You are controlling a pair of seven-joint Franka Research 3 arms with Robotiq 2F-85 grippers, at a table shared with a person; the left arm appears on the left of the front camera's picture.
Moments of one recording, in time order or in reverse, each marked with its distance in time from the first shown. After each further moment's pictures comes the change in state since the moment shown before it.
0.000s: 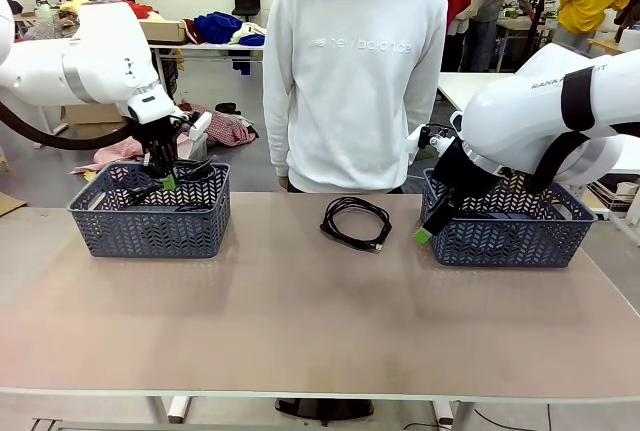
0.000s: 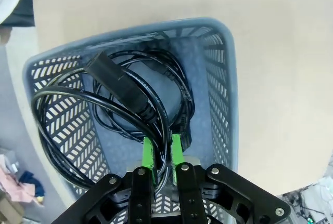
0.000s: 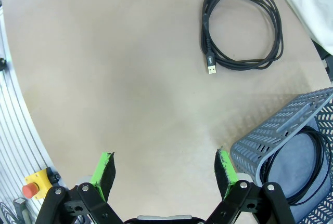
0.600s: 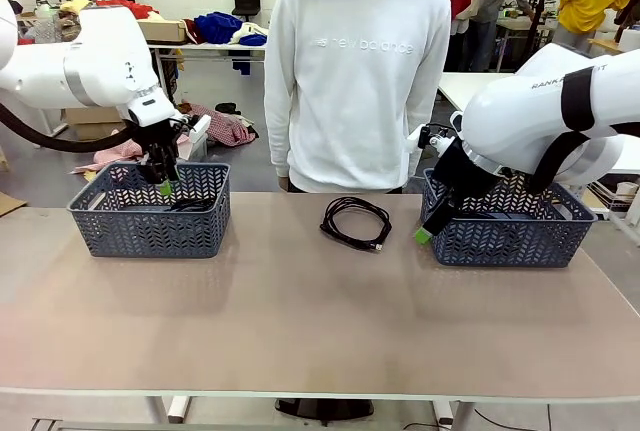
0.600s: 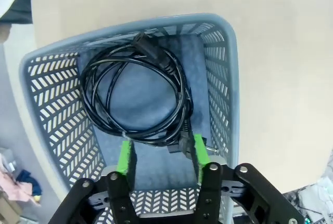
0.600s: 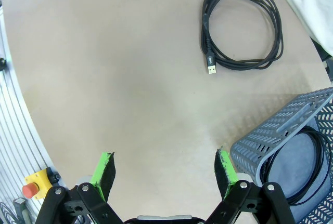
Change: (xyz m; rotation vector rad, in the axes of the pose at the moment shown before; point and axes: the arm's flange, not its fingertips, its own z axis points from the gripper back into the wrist) left arm -0.003 0.001 -0.002 -0.010 0.004 0.011; right arm 0.000 0.000 0.000 0.000 0.000 0.000
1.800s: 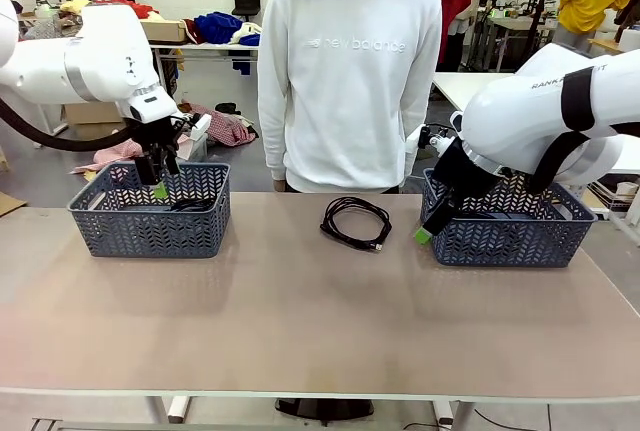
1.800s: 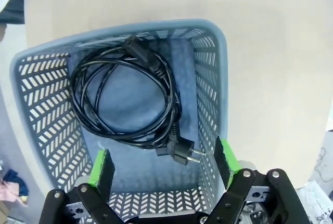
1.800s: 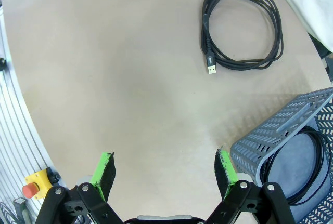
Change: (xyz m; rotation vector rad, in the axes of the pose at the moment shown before) left arm 0.002 -0.001 0.000 -0.052 -0.008 0.048; right arm 0.000 0.000 0.000 0.000 0.000 0.000
